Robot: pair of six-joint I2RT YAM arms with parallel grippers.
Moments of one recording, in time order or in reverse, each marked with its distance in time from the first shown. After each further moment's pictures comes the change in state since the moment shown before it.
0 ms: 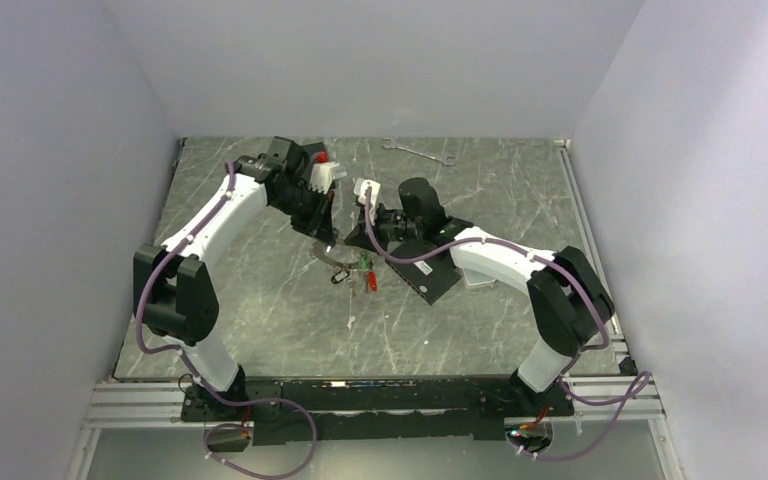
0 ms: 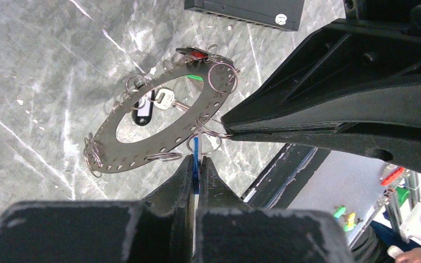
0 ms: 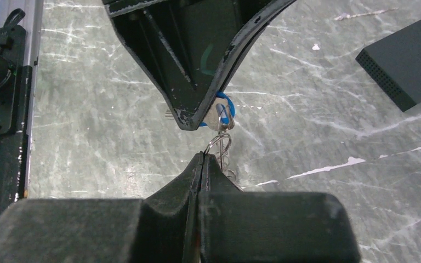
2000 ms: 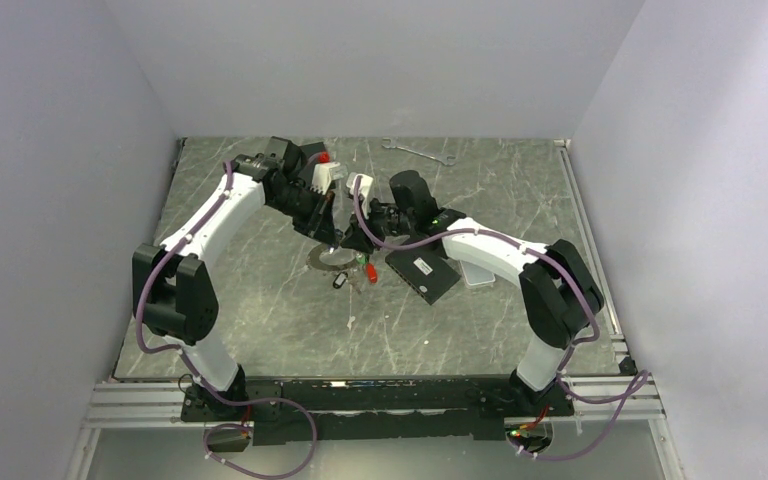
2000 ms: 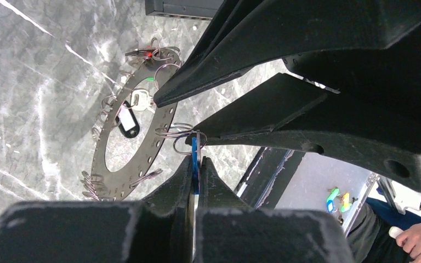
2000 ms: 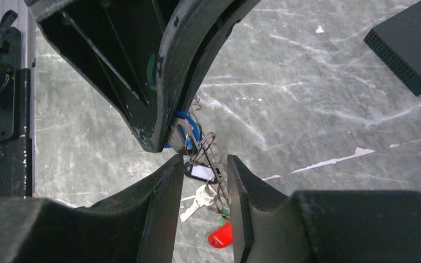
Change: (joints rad) left arm 0.007 0.003 0.002 -0.031 0.148 0.090; right arm 0.004 0.054 0.092 -0.108 0.022 0.013
